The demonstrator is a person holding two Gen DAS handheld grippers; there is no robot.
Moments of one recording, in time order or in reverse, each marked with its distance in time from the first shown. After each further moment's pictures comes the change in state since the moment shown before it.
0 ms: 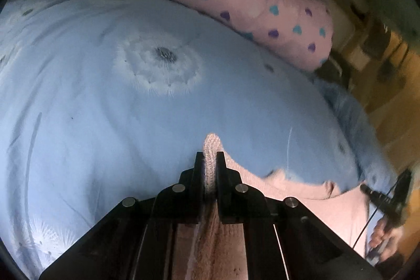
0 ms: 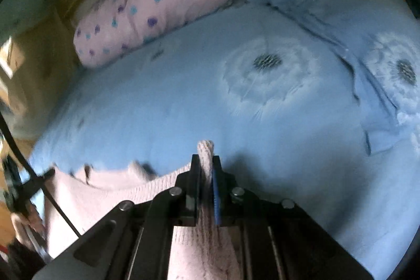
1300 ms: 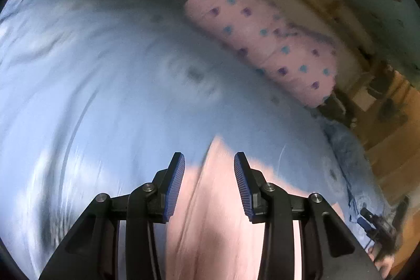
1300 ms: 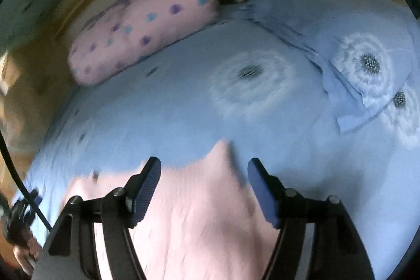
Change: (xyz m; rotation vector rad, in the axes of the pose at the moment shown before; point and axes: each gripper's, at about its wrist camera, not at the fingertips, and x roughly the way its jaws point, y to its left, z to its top) left arm -0.083 0.003 -0.069 -0.172 -0.152 0.044; right arm -0.052 0.028 -0.040 -0.025 -0.078 -0.077
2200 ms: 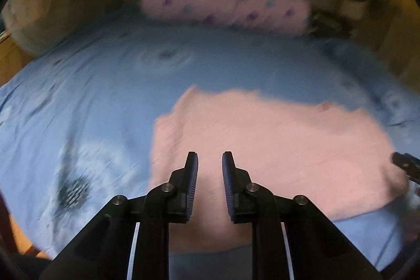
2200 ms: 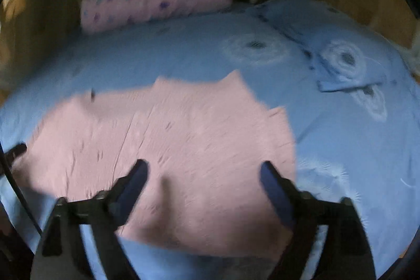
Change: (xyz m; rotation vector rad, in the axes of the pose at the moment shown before) left arm -0.021 -0.085 -0.073 0.520 0.032 0.130; right arm -0.049 0.031 -0.090 -0.166 0.019 -0.170
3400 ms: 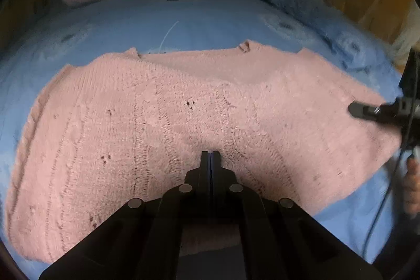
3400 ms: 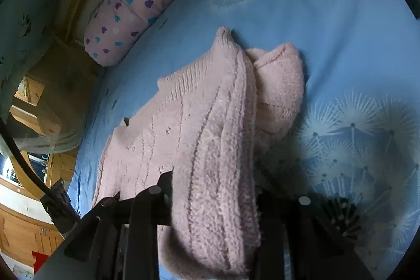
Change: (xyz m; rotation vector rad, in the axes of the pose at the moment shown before) left arm 0.070 -0.107 -0.021 0.127 0.233 -0.255; right arm 0.071 -0.068 -0.007 0.443 0.218 0.462
